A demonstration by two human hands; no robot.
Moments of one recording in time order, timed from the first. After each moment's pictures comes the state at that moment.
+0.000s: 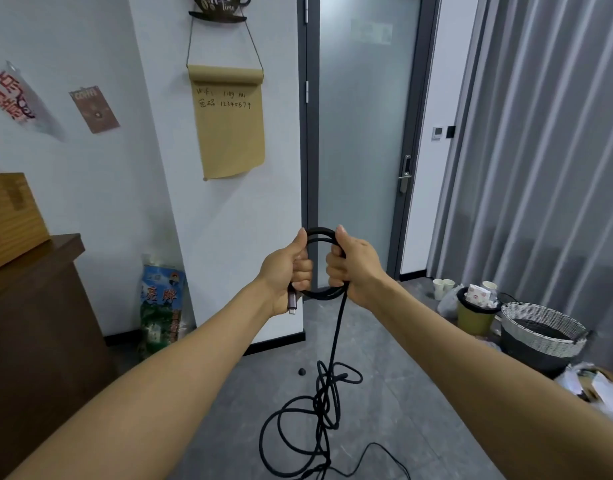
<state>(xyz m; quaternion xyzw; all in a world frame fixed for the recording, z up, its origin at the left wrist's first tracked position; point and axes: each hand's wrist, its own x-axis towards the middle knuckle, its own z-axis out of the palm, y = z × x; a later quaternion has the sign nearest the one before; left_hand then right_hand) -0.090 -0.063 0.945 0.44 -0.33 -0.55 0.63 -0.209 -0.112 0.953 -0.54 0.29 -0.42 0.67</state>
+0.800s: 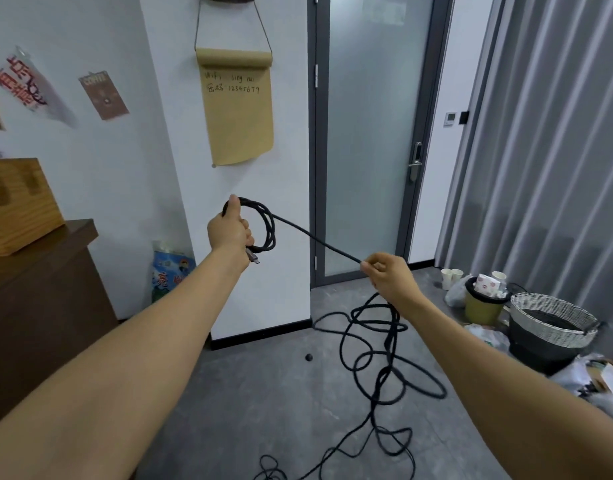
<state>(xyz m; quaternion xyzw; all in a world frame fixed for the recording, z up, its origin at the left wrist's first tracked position) -0.019 -0.062 0.962 0.50 -0.18 -0.29 0.79 -0.248 -0.143 0.892 -0.74 0.44 -0.37 0.35</state>
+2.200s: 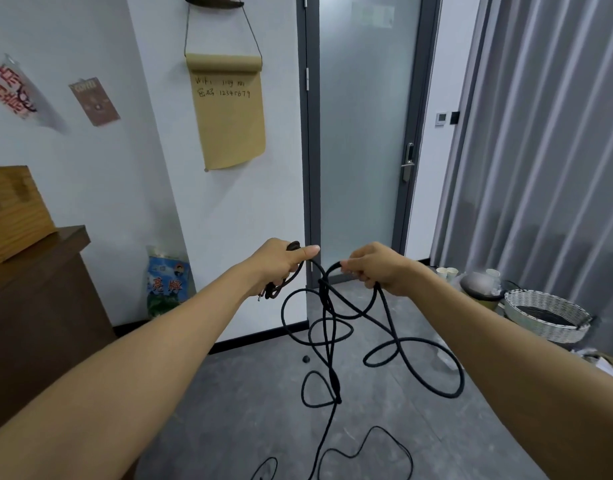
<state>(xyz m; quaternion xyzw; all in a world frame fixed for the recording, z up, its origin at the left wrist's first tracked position) -0.072 -0.057 0.947 0.68 -0.53 -0.33 0.40 -0.254 -0.128 0.944 -0.76 0.43 -0.20 0.46</state>
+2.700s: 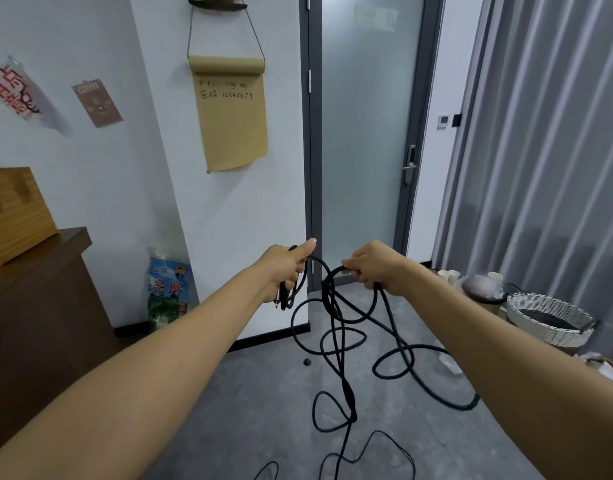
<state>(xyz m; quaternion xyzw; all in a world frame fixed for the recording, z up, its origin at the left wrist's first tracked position) -0.080 -0.059 0.948 0.65 -0.41 -0.41 0.49 -0.240 -0.123 0.955 -0.73 0.47 -0.21 0.45</state>
